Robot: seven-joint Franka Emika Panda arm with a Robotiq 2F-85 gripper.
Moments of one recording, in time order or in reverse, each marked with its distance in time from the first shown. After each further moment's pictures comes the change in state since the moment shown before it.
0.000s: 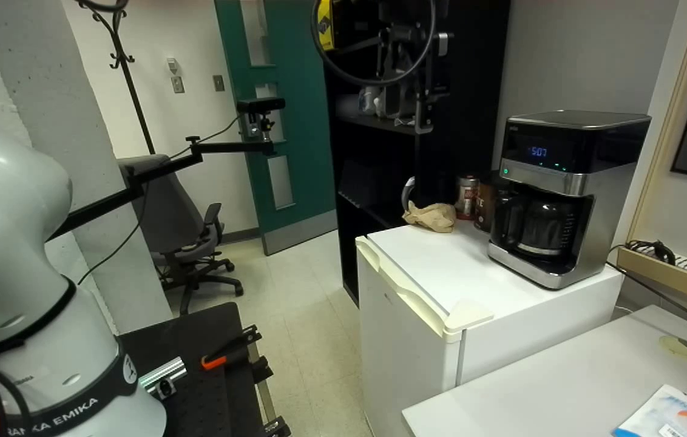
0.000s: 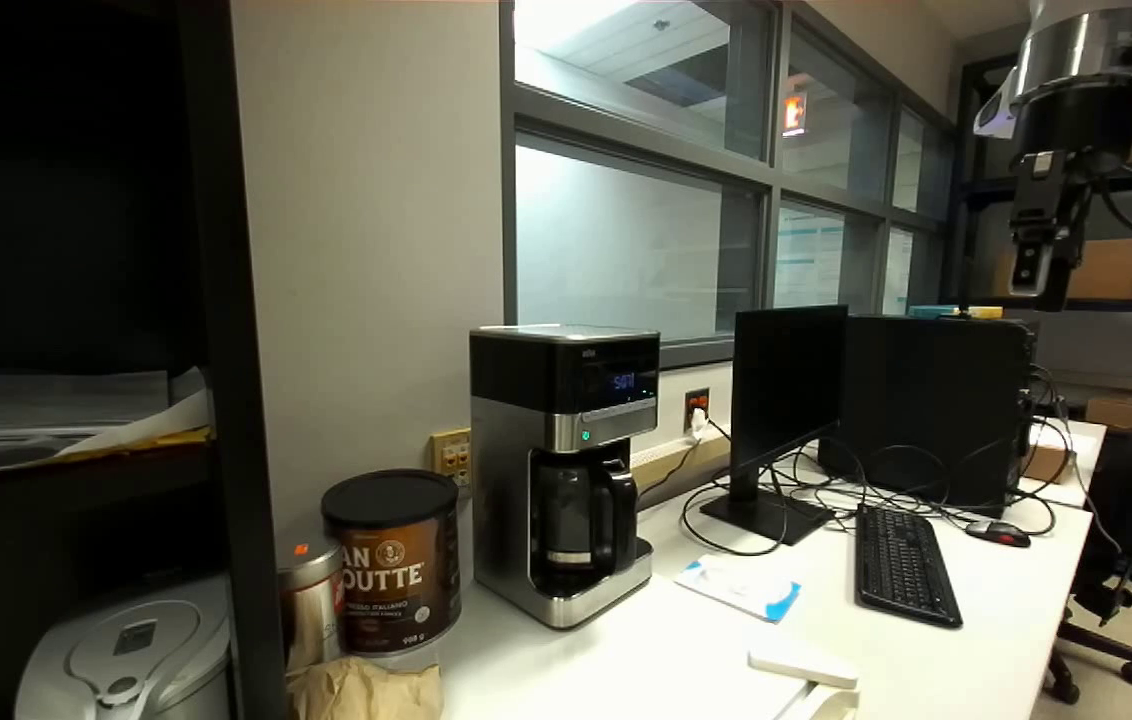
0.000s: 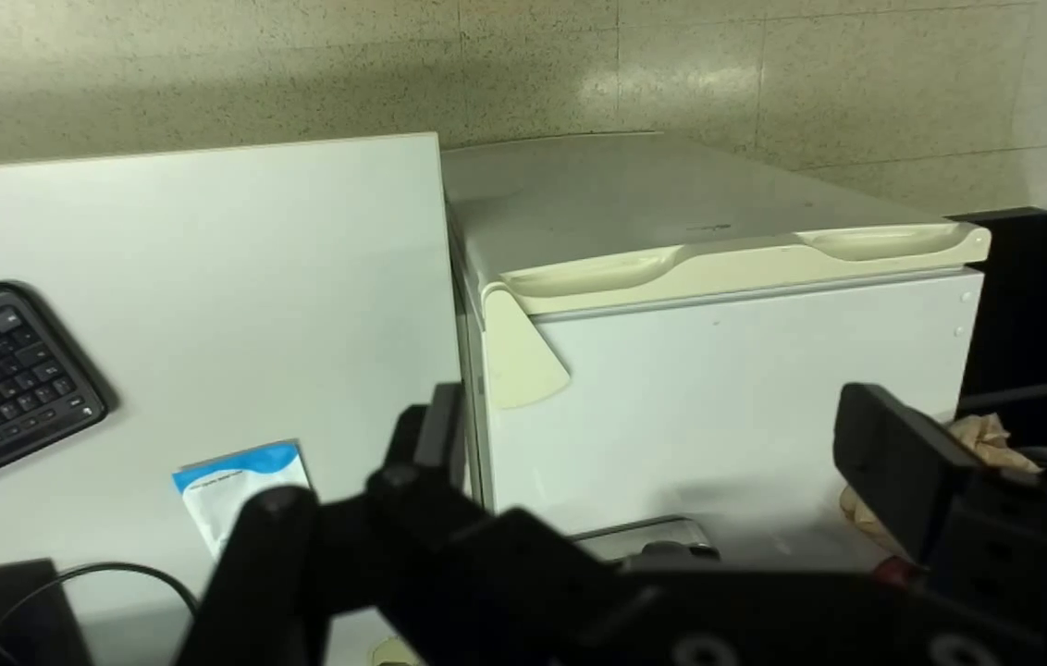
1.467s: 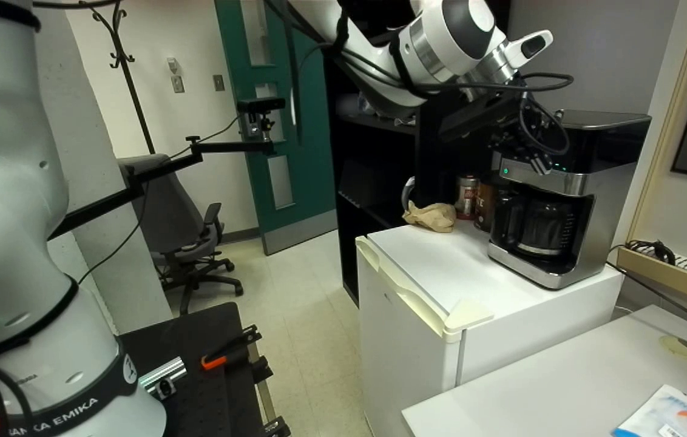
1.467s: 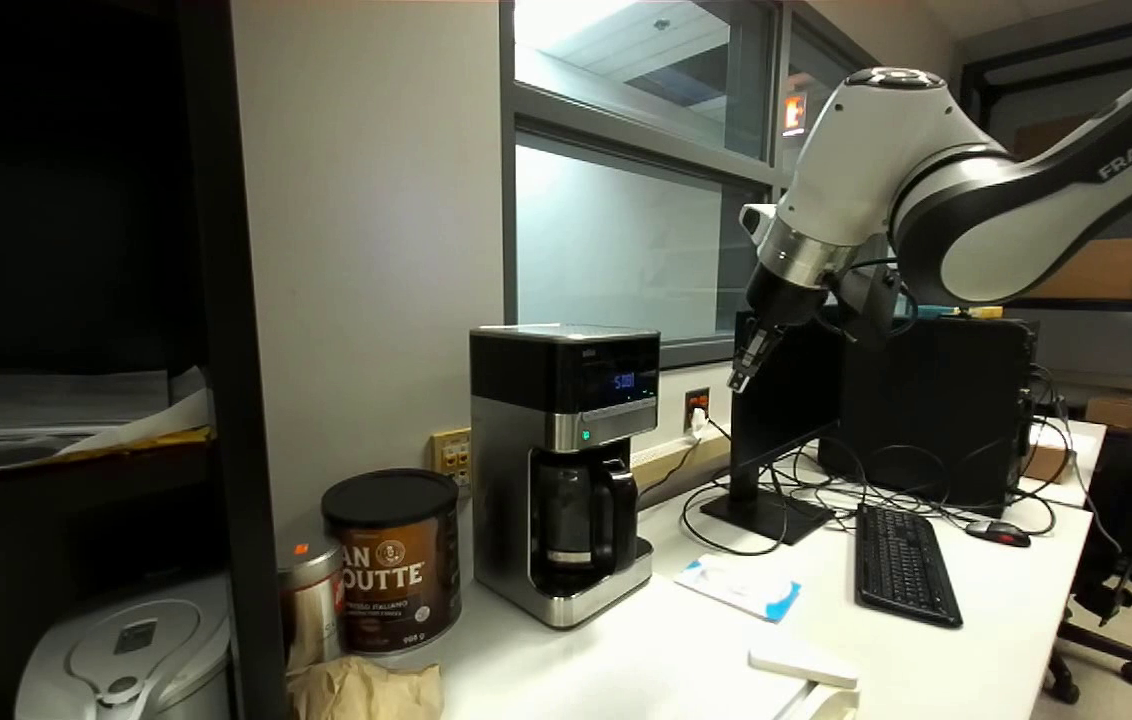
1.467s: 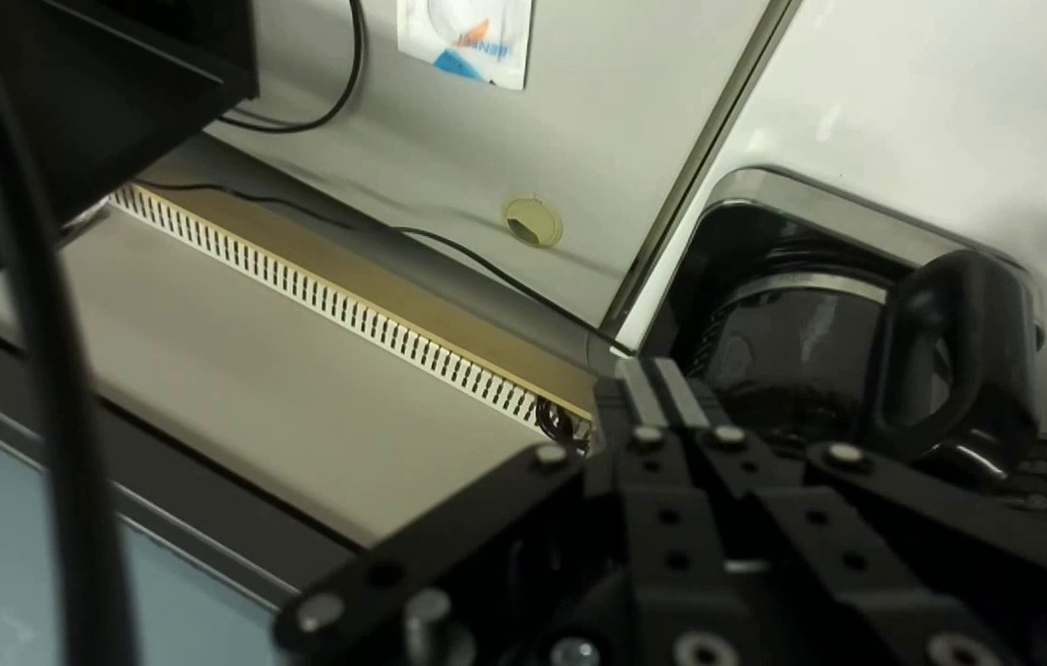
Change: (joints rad) arm 0.046 0.620 0.057 0.290 -0.811 0.768 0.273
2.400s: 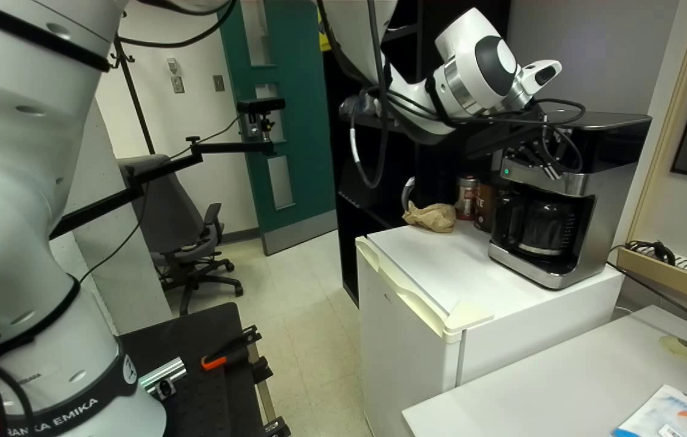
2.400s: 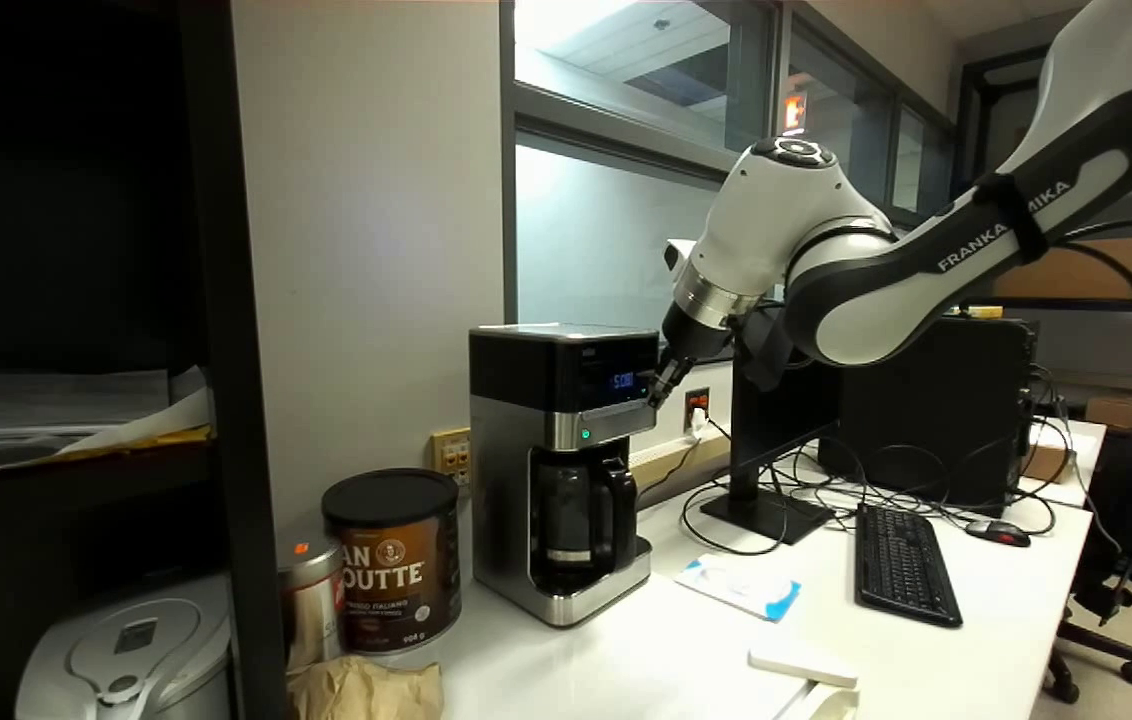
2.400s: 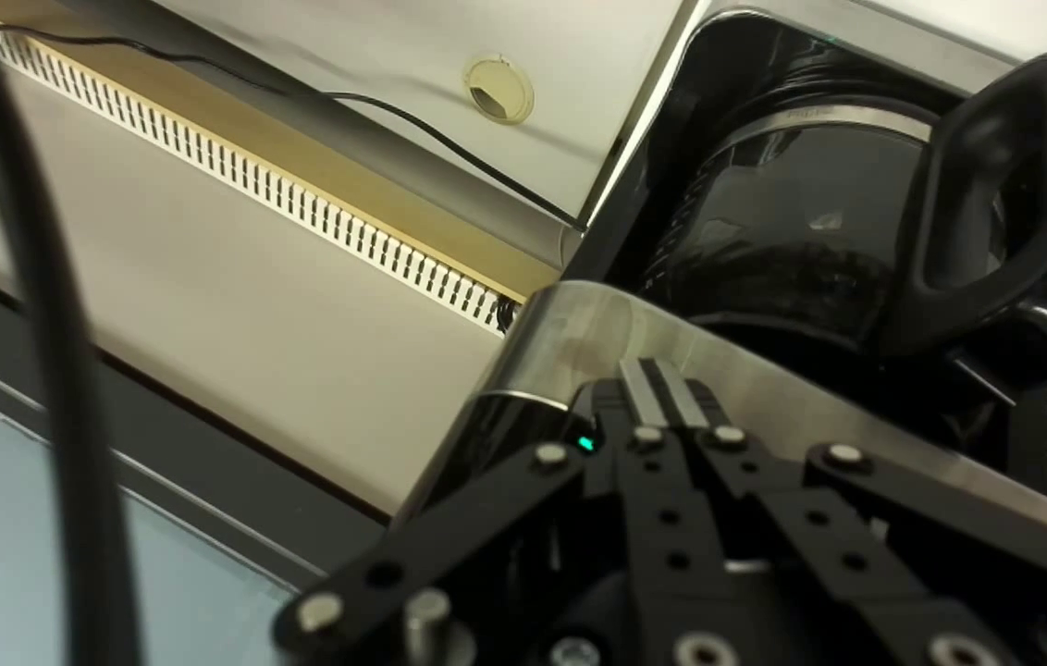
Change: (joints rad) arm 0.051 0.287 -0.025 0.312 -0.005 0.067 0.017
